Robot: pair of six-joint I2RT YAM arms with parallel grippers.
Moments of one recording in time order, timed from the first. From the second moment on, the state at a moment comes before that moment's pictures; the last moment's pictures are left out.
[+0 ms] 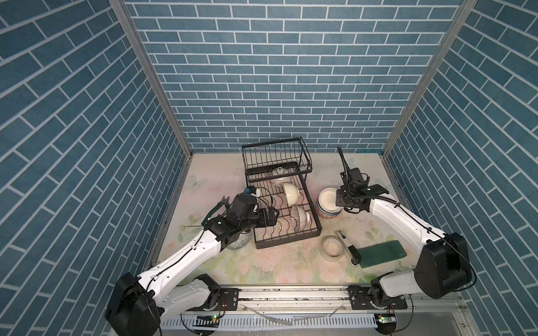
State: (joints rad) left arm -0.64 1.08 0.75 -0.36 0.08 -0.66; right arm 0.41 1.44 1.09 -0.68 0.20 0.41
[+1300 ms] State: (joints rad) left arm -0.64 1.04 0.74 -0.36 0.00 -0.67; right arm 0.40 1.50 1.09 -0.65 0.17 0.42
